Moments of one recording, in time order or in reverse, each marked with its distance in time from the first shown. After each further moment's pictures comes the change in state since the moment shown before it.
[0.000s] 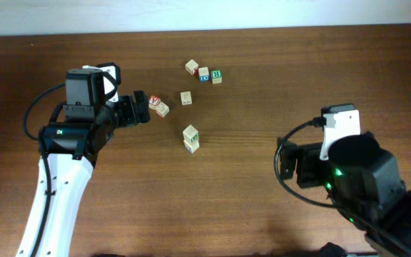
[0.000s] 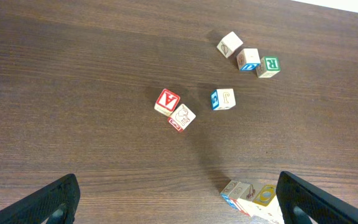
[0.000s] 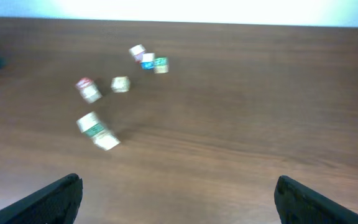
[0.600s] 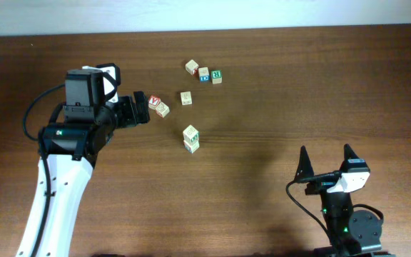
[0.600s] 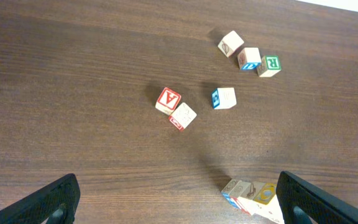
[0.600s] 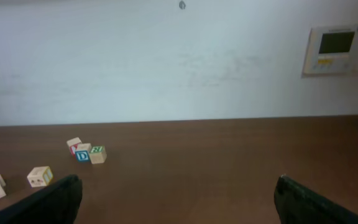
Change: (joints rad) left arm 0.000 -0.006 0.000 -0.005 -0.003 0.000; right arm -0.538 -0.830 -1.261 1.140 -0.297 -0.315
